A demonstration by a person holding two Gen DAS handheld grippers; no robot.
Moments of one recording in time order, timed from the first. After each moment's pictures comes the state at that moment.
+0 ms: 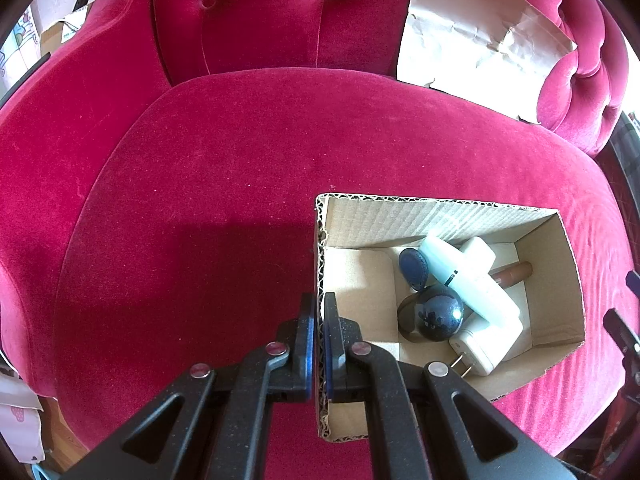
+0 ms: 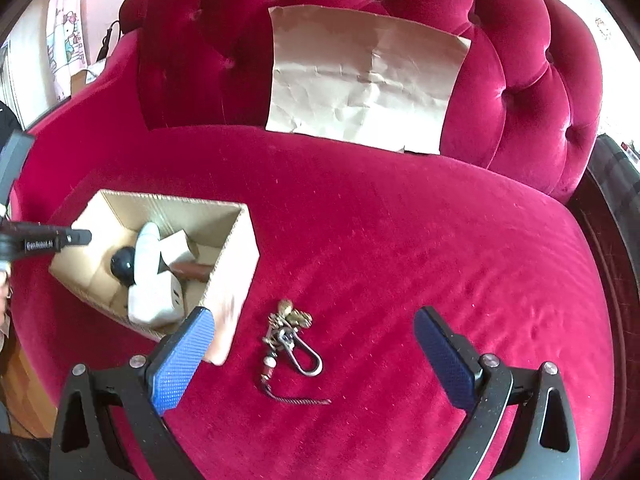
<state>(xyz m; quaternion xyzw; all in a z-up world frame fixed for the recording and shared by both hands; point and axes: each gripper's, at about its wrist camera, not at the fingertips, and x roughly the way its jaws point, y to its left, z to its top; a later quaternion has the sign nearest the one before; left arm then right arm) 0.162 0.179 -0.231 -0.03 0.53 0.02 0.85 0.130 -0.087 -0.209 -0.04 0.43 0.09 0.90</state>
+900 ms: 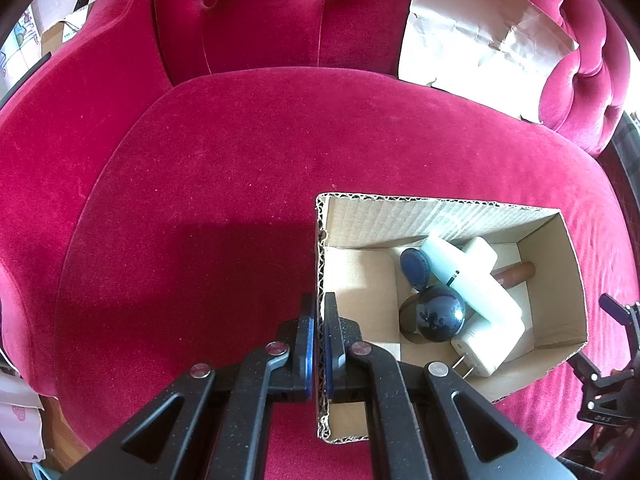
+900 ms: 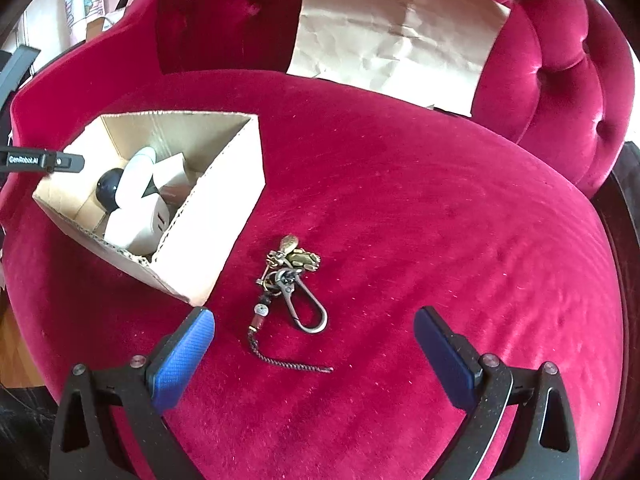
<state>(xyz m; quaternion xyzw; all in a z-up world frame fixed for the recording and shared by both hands) 0.161 0.181 -0.232 -0.03 0.53 0.02 0.85 0.127 -0.087 -0.267 -0.08 0.47 0.13 0.87</state>
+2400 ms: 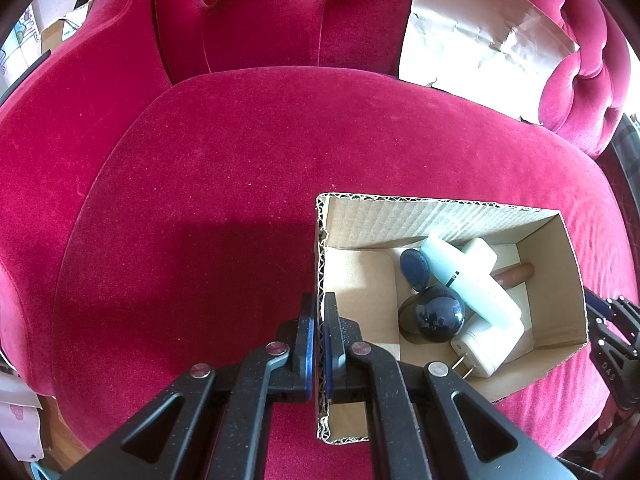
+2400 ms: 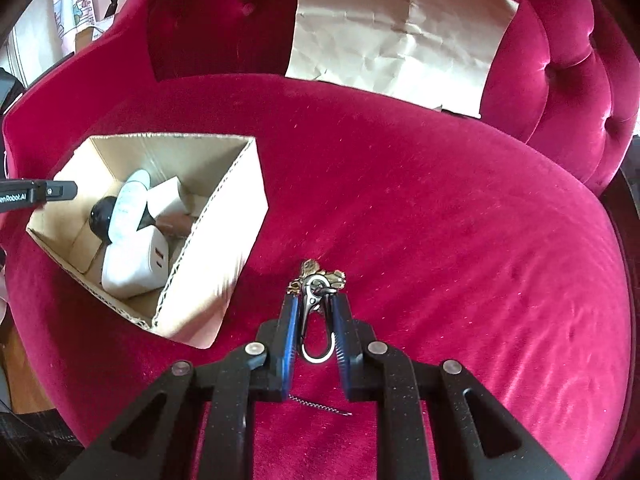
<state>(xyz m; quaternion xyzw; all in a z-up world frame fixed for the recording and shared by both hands) 0.162 0.183 -0.233 -0.03 0.53 0.02 0.85 0.153 -0.068 -0.245 -0.06 0.48 0.12 0.86</state>
